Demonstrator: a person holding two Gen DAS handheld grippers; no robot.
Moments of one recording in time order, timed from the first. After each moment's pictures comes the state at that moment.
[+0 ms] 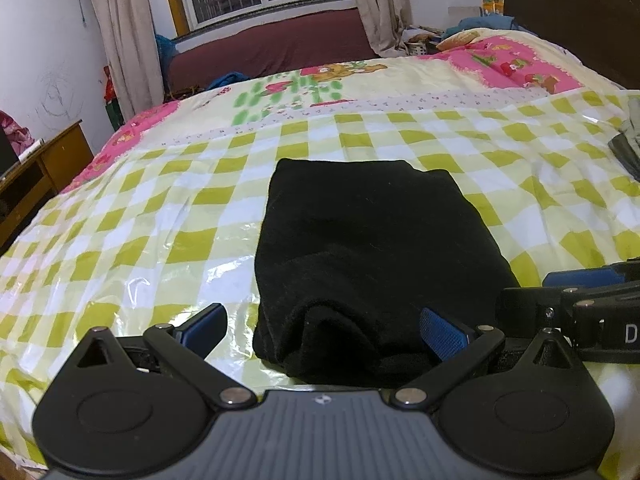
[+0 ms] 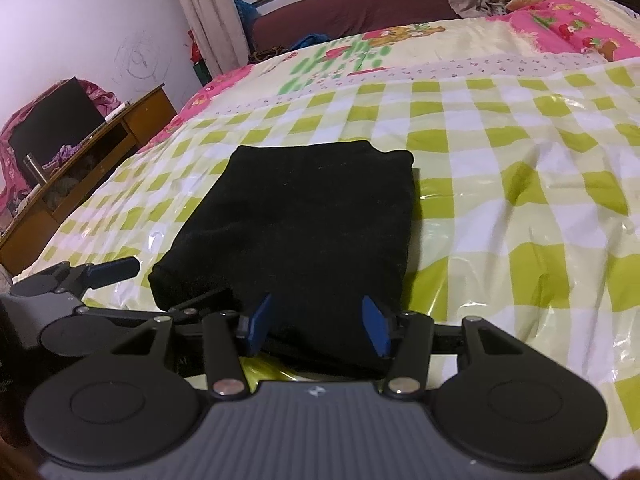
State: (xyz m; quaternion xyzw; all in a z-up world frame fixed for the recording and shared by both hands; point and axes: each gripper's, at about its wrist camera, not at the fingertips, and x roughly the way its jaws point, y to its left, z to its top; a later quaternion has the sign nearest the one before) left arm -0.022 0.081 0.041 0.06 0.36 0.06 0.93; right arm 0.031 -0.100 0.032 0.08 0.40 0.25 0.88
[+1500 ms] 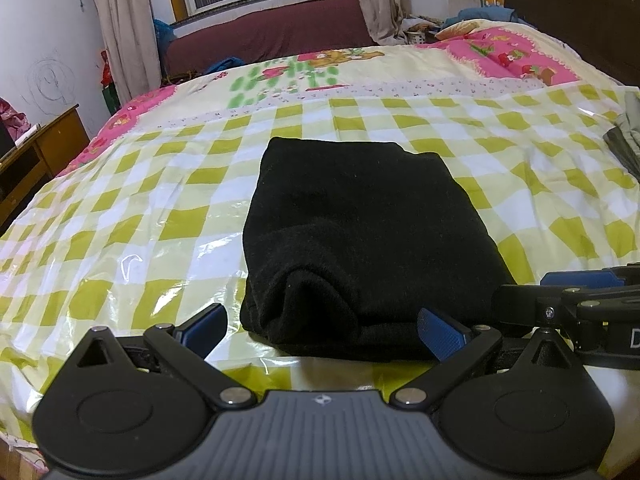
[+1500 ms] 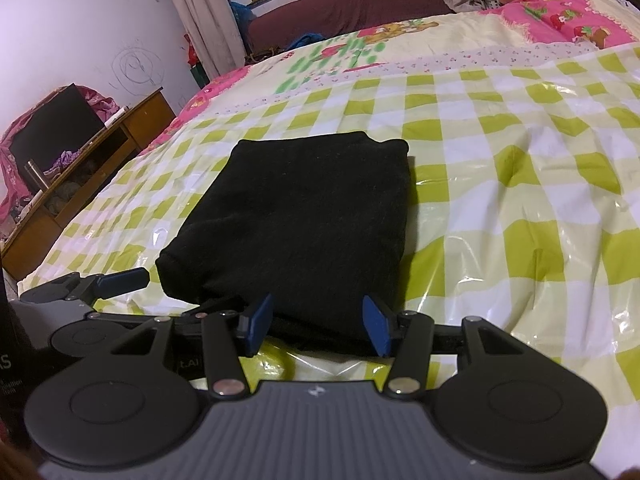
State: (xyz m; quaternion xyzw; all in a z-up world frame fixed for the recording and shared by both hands) left arm -0.032 0.076 0.037 0.05 0.38 0.05 0.92; right arm 0.020 -0.105 0.029 0.10 0.40 0.24 0.88
